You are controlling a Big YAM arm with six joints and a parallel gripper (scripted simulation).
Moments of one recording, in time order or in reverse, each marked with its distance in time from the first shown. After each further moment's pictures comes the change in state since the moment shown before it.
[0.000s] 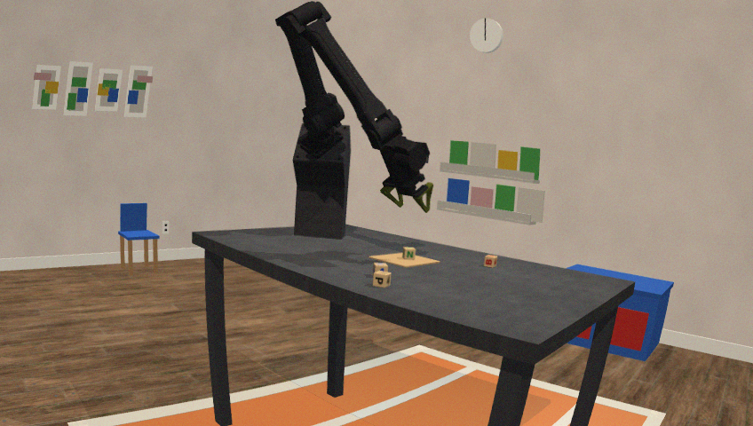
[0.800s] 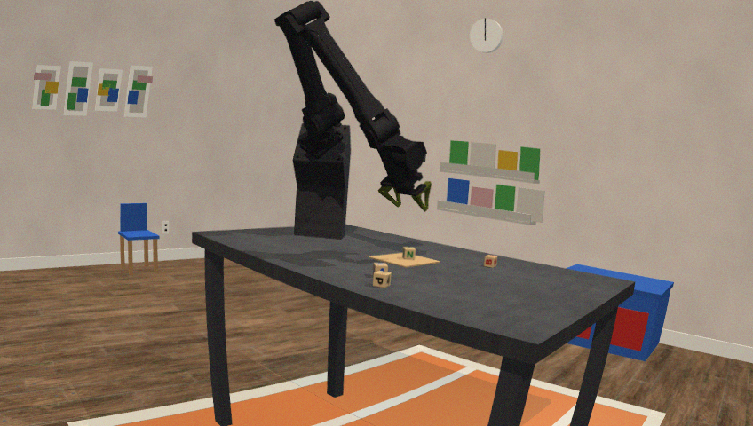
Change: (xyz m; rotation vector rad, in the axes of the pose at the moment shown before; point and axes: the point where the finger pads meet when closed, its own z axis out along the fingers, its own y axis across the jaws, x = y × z) arm 0.001 0.005 -0.002 0.006 -0.001 -0.037
